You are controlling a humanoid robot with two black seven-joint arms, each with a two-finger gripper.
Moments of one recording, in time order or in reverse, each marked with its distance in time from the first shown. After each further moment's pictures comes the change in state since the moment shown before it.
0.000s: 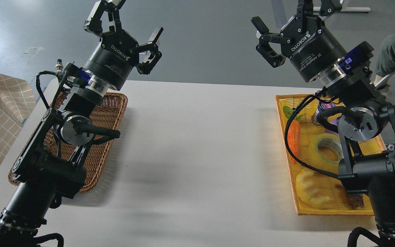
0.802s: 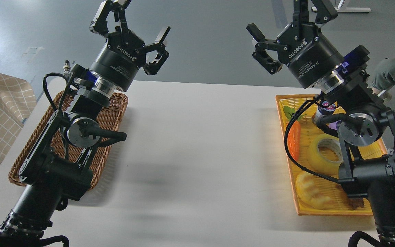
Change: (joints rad) left arm 0.007 -0.030 0.010 -0.015 0.003 0.002 -0.012; right arm -0.028 0.000 0.006 0.002 0.004 0.081 0.000
